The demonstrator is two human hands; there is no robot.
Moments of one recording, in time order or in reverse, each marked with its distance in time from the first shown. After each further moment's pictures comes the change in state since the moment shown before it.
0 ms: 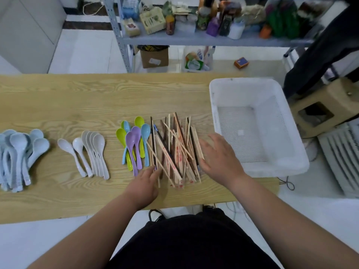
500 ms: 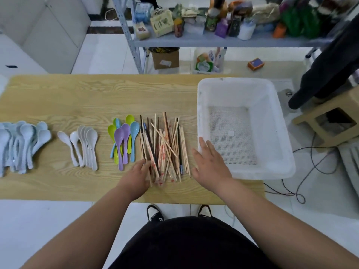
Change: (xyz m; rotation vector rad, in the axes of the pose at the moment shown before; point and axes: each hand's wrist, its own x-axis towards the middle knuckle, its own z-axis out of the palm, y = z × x) left_hand 0.011 0.065 -0.005 -0.060 0.019 -0.263; right_hand -0.016 0.063 0.006 0.038 -0.205 -0.070
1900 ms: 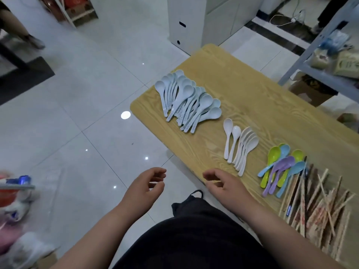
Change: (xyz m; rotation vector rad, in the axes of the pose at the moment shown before) left_hand -0.285 -0.308 -0.007 -1.216 0.589 -0.537; right_hand 0.062 -0.426 0.069 0.484 -0.384 -0.413
